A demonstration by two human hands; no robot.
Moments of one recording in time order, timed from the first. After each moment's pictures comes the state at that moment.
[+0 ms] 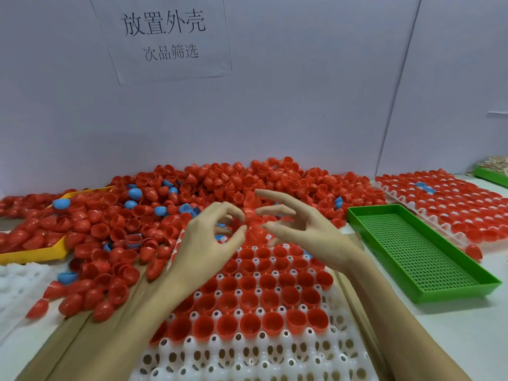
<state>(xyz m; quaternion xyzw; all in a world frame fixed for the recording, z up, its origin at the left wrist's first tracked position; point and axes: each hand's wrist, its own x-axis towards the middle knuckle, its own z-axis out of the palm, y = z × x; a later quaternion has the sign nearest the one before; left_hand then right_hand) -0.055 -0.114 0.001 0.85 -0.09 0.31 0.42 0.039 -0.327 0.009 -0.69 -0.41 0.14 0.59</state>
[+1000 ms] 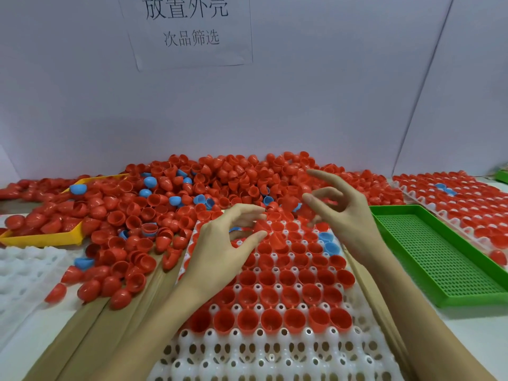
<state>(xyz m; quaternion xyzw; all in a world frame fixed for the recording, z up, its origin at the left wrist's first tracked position) -0.074 -0.113 -0.006 0.82 -0.06 0.26 0.51 0.049 -0.327 0.007 -0.71 -0.31 -0.07 0.63</state>
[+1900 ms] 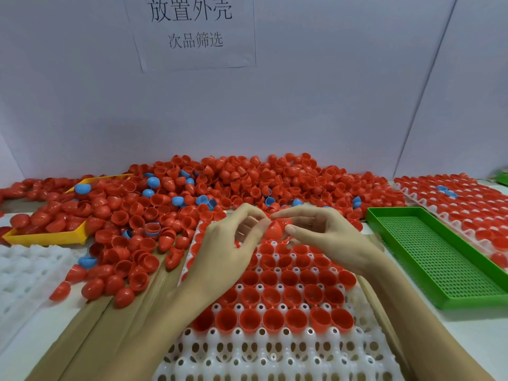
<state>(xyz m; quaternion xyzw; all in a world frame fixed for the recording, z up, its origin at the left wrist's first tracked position) -0.076 -0.115 -0.004 0.85 -0.08 0.29 0.44 0.037 -0.318 0.002 -0.70 -0.43 0.15 0.56</state>
